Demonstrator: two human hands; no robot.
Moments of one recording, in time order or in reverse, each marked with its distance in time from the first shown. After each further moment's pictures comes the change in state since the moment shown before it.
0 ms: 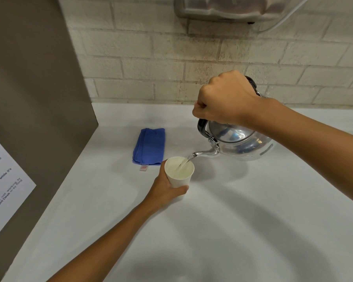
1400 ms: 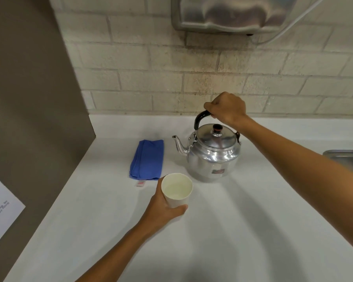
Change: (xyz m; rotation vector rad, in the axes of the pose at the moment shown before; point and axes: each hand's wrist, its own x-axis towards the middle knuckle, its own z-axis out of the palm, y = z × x) left_hand -0.006 -0.001 -0.003 -0.013 0.024 -0.046; right_hand 0.029 0.064 0.116 0.621 -0.027 0.763
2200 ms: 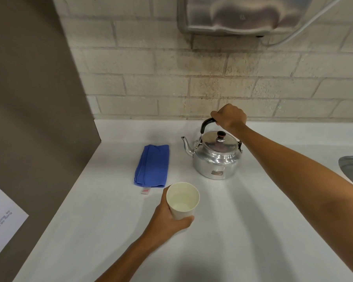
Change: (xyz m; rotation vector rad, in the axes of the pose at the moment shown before) left_hand -0.001 -0.004 0.001 0.005 -0.011 -0.053; right_hand 0.039 0.029 0.049 0.008 -0.035 0.215
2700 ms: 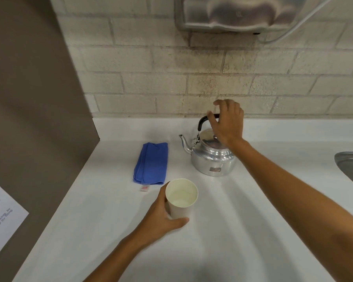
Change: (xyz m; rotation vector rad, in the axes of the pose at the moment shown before) left_hand -0.008 0.007 -0.018 0.076 -0.129 0.025; right_hand -0.044 0.007 0.011 -0.049 0.329 -0.311
